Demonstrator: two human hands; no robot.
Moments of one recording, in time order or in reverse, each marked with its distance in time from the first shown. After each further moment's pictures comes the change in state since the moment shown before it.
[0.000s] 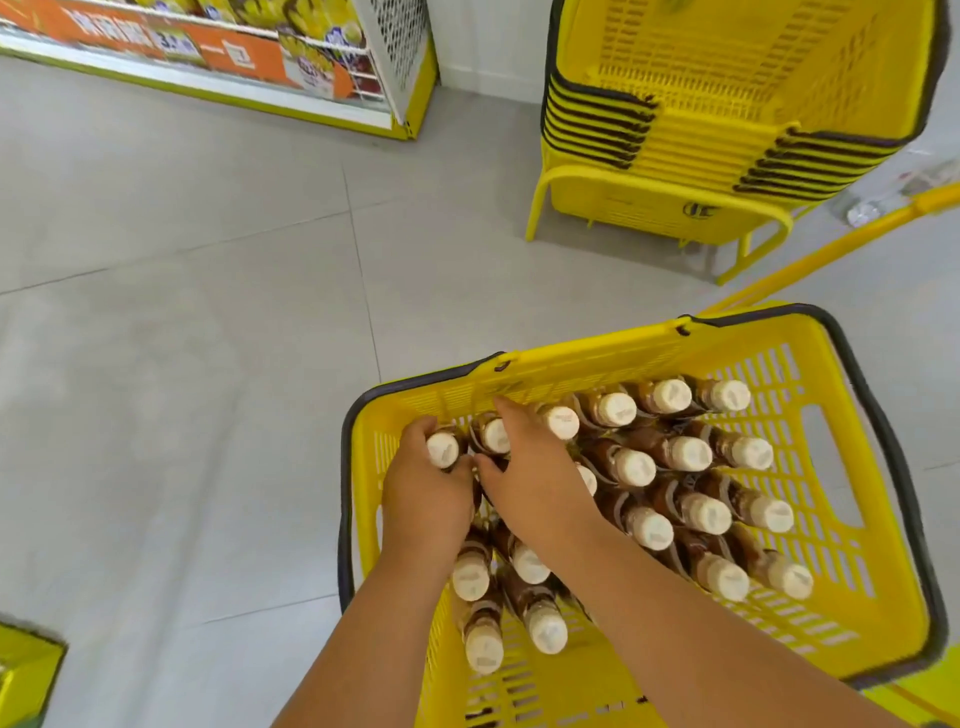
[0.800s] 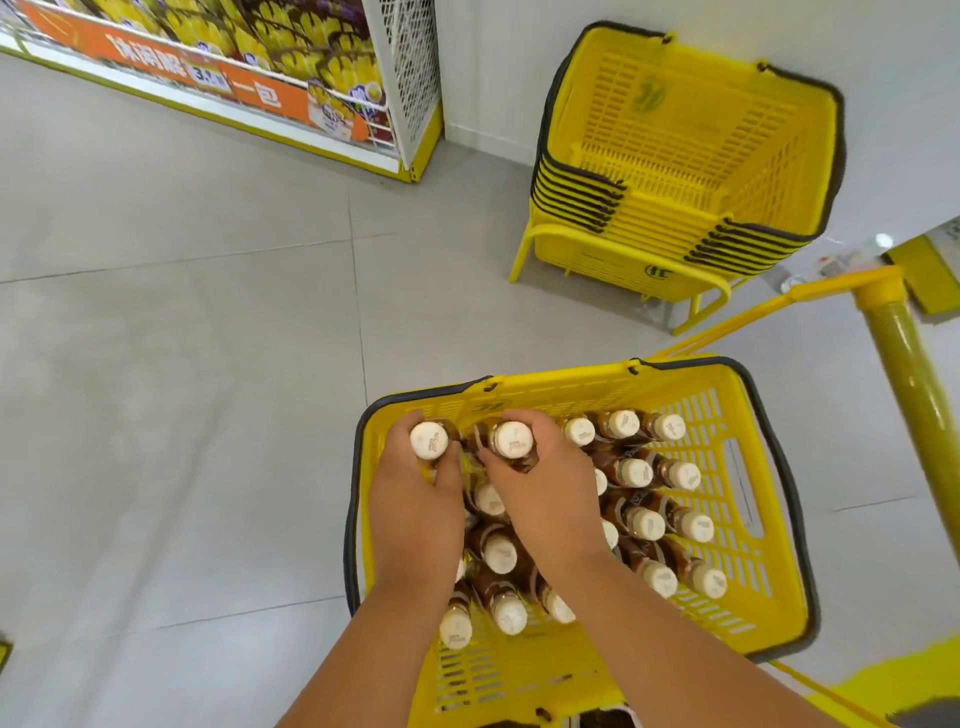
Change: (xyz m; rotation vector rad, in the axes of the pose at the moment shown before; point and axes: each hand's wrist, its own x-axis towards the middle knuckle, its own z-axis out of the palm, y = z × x) left_hand -0.058 0.040 -0.032 -0.186 0.190 0.168; right_hand -0.050 -0.037 -0.049 0.243 0.273 0.025
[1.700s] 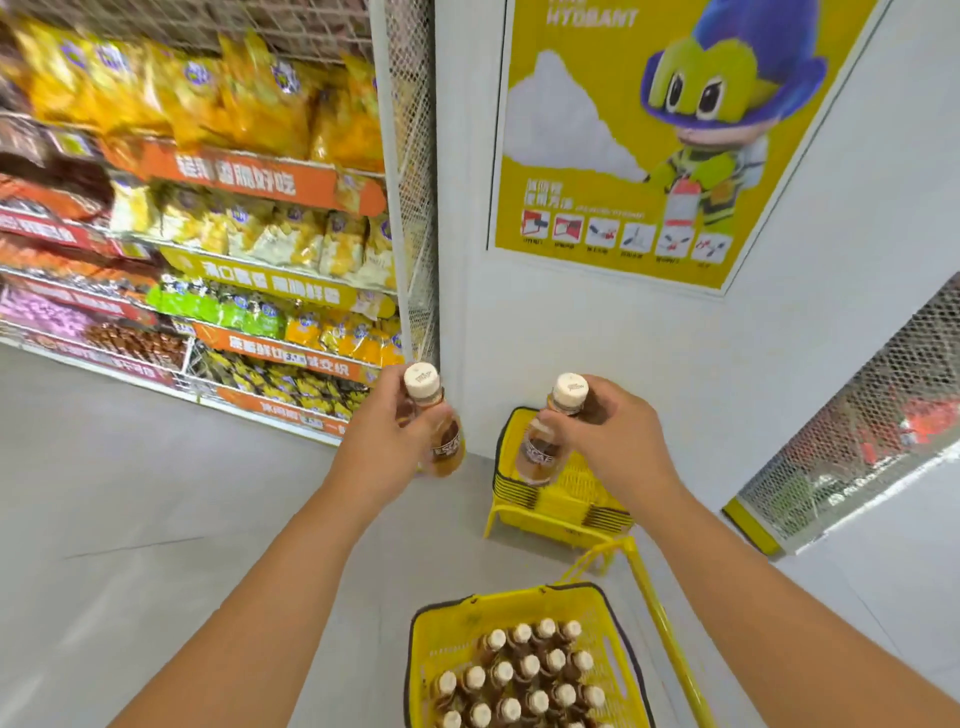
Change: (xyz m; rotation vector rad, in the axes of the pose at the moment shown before) left_hand -0.096 0.409 -0.336 -0.259 -0.189 0.599; right_hand -0.169 -0.440 -0.304 0.151 0.219 -0.487
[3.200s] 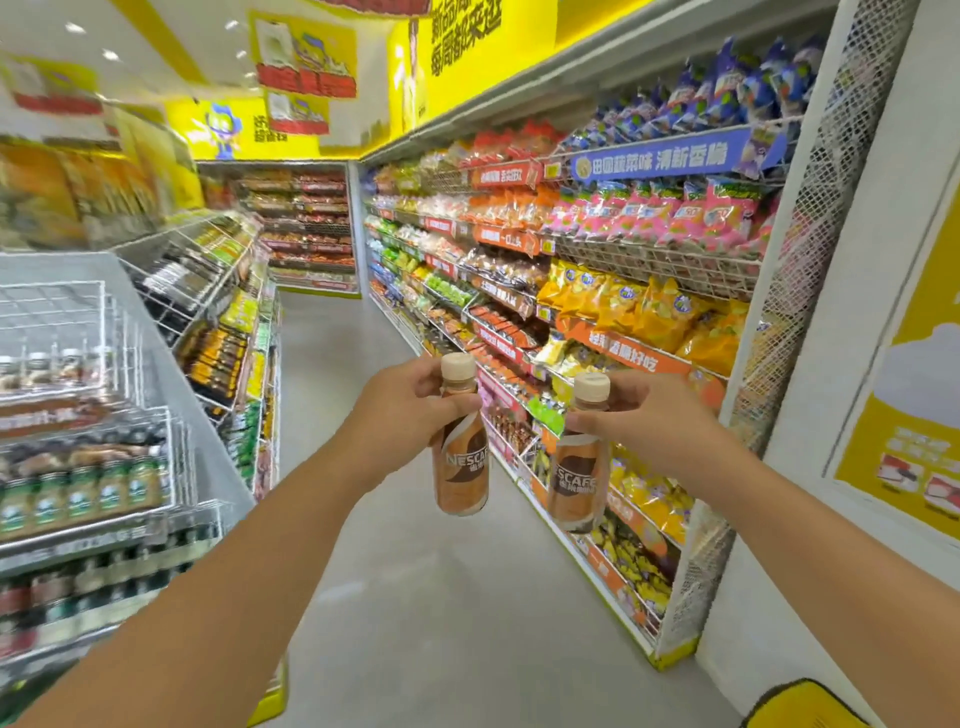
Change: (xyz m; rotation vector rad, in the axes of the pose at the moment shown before) left_hand -0.249 0.230 -0.167 0.101 0.682 -0.021; right_hand -0.077 -0.275 0.011 0.119 -0.862 -0.571
